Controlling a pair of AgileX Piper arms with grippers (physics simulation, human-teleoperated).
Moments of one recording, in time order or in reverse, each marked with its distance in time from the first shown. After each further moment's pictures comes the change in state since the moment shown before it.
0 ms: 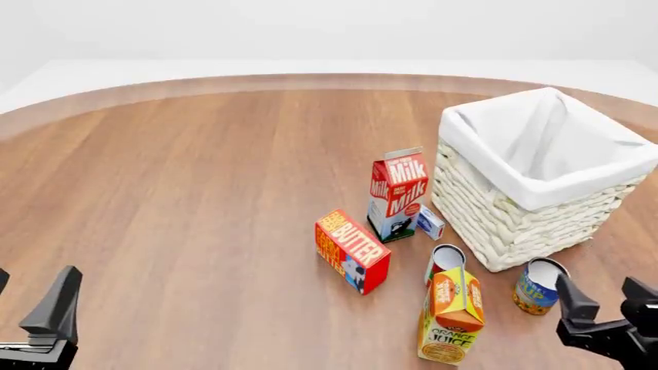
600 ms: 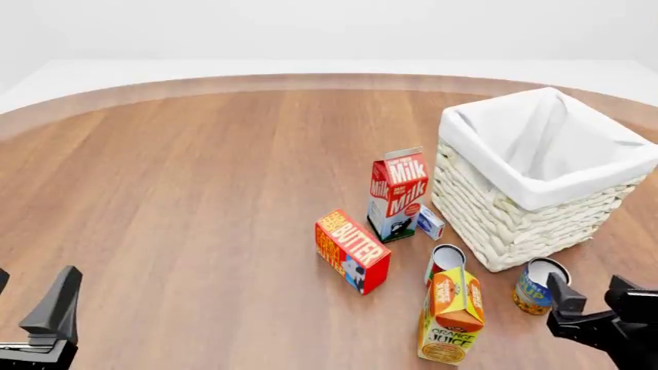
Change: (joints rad) left arm 0.000 0.000 0.000 0.000 0.000; right arm -0.003 0.215 0.014 -0.176 0.008
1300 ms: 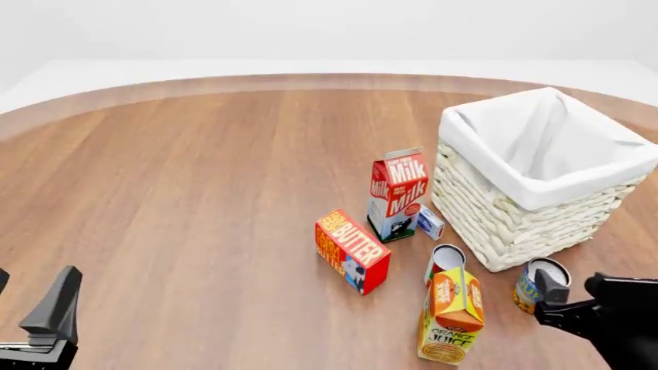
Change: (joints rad) left arm 0.000 0.000 0.000 0.000 0.000; right arm -0.001 0.330 0.001 -0.273 0.015
